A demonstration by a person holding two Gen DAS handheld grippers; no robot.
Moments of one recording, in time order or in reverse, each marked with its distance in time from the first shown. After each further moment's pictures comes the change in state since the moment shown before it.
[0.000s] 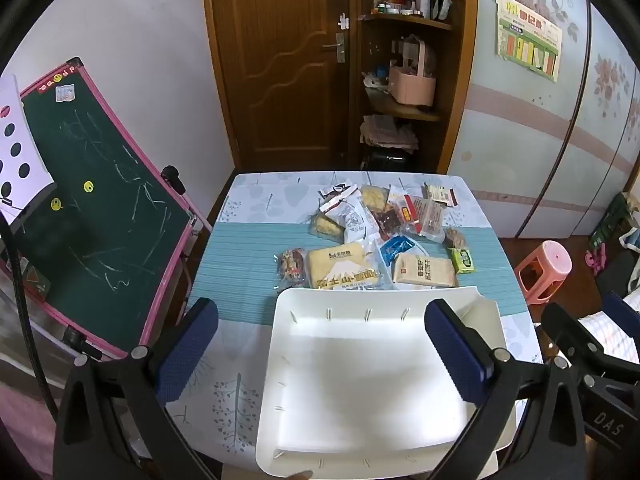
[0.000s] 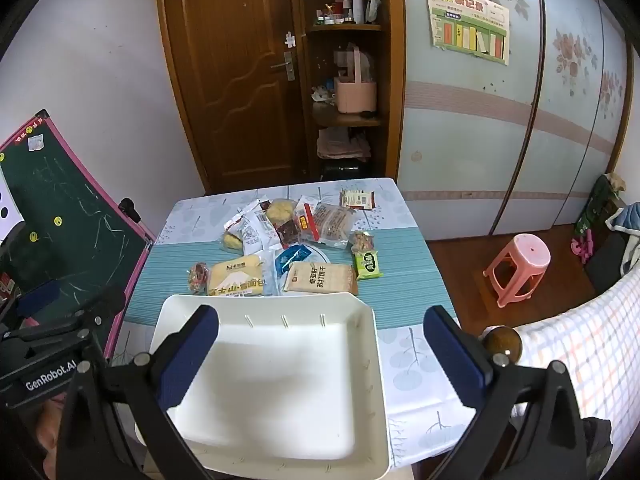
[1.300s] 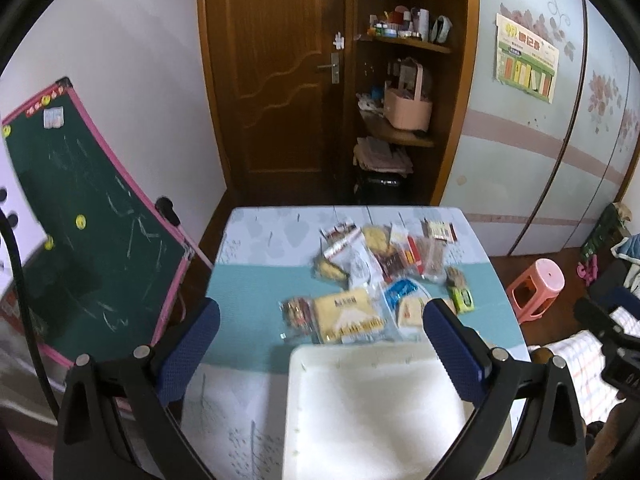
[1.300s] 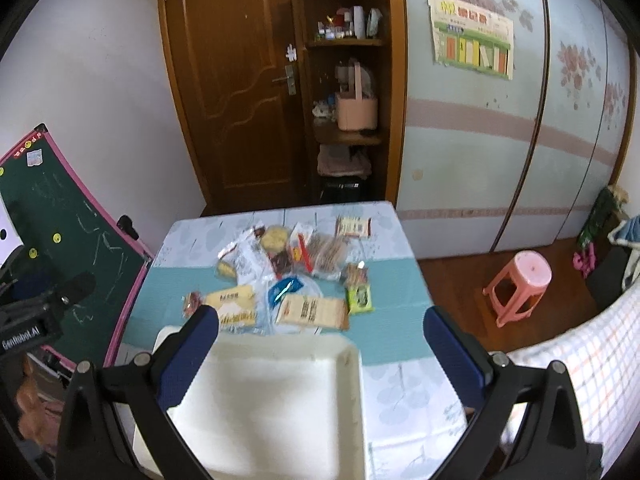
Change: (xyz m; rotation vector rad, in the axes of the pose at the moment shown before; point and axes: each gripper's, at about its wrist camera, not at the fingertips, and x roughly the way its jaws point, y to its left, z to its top) left arm 0.003 0.034 0.071 0.000 -0.067 -0.054; right arm 0.006 -0.017 0.054 -0.029 -0.064 -0.005
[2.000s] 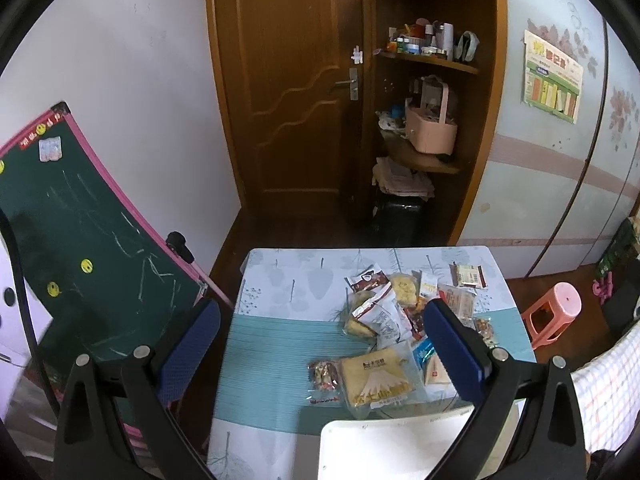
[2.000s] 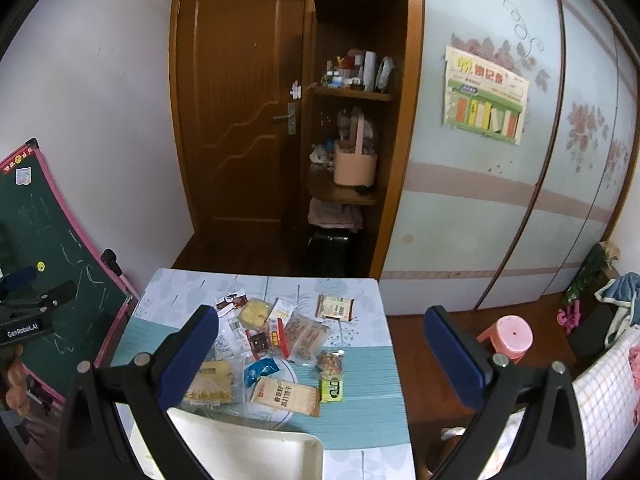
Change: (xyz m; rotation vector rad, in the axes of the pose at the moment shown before) left arm 0.045 0.030 0.076 -0.016 -0.033 0.044; right arm 0.024 -0.006 0.111 -0.081 -0.080 -0.036
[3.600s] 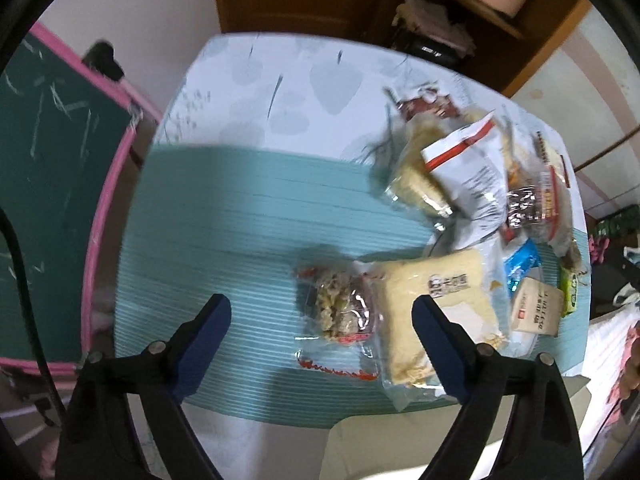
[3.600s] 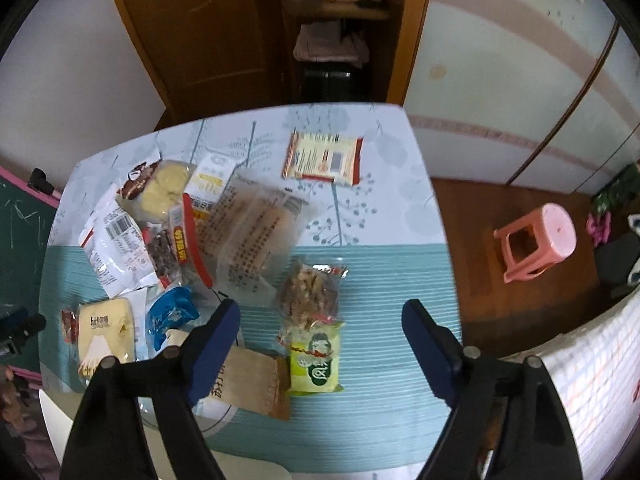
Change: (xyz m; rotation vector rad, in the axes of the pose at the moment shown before) left arm 0.281 0.034 -0.122 -0.131 0.615 -0.081; right arm 0.295 -0.034 -0.110 0.071 0.574 0.047
